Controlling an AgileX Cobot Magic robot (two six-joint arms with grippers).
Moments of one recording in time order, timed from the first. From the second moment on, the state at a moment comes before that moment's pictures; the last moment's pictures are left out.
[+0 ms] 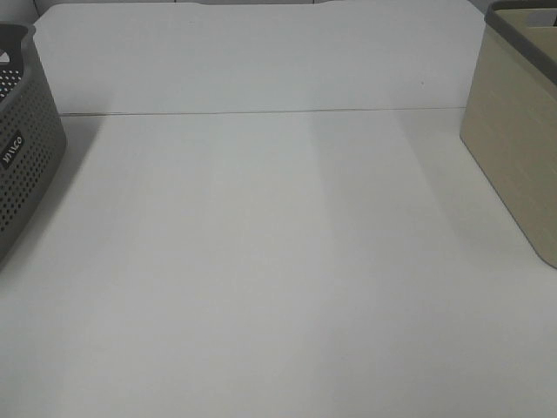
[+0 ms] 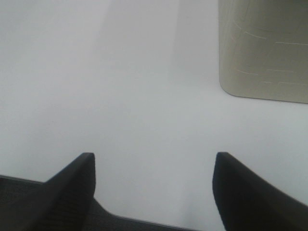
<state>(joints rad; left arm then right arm) 0.09 0.00 -0.52 0.04 1.08 -0.05 0.12 0.00 -0.45 0.03 1.11 -0.05</state>
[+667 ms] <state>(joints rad) 0.09 0.00 -0.52 0.04 1.08 -0.05 0.12 0.00 -0.45 0.03 1.11 -0.05</state>
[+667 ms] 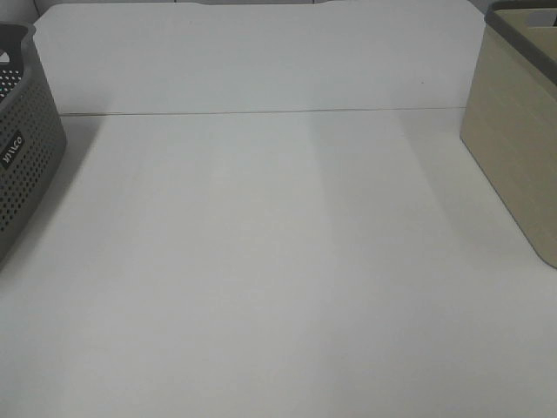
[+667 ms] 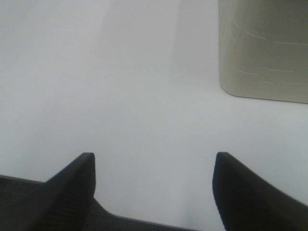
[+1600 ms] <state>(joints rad) 0.09 0.39 -0.80 0.05 1.22 0.09 0.12 0.00 -0.45 0.03 1.11 -0.05</state>
